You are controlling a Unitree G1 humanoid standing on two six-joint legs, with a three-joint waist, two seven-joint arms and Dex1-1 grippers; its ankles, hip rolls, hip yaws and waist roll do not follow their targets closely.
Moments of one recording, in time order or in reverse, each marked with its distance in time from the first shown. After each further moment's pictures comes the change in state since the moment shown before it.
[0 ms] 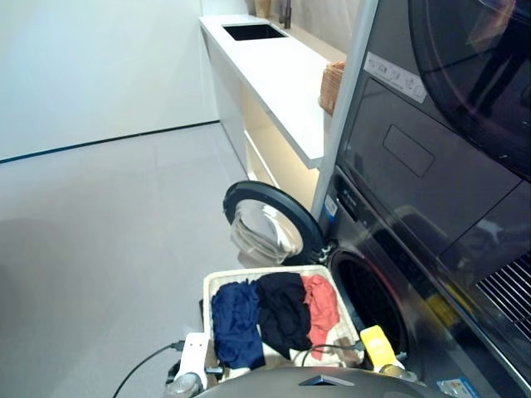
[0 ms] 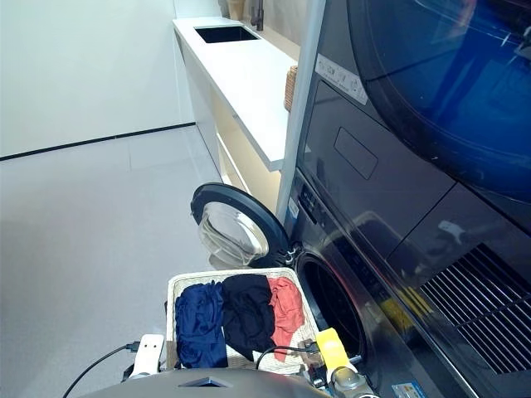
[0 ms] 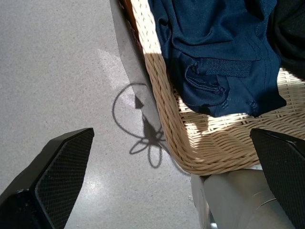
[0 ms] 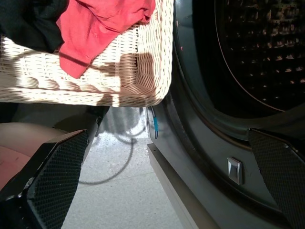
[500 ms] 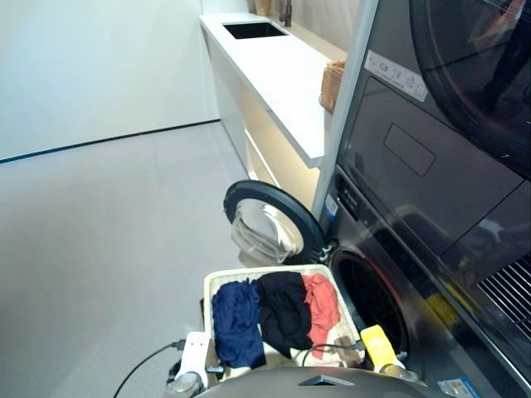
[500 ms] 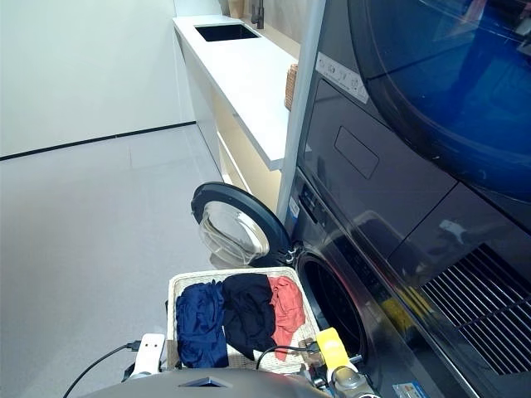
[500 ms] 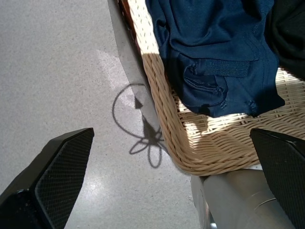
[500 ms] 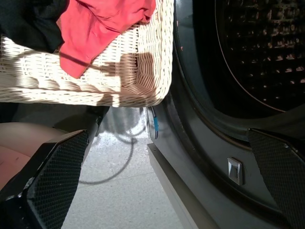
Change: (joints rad) left arm -0.004 -0.001 -0.011 0.000 0.002 0.000 0.000; right arm 0.000 0.000 0.001 -0.001 0.001 0.000 0.000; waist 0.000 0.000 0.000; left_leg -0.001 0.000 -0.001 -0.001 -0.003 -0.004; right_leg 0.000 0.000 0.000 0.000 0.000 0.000
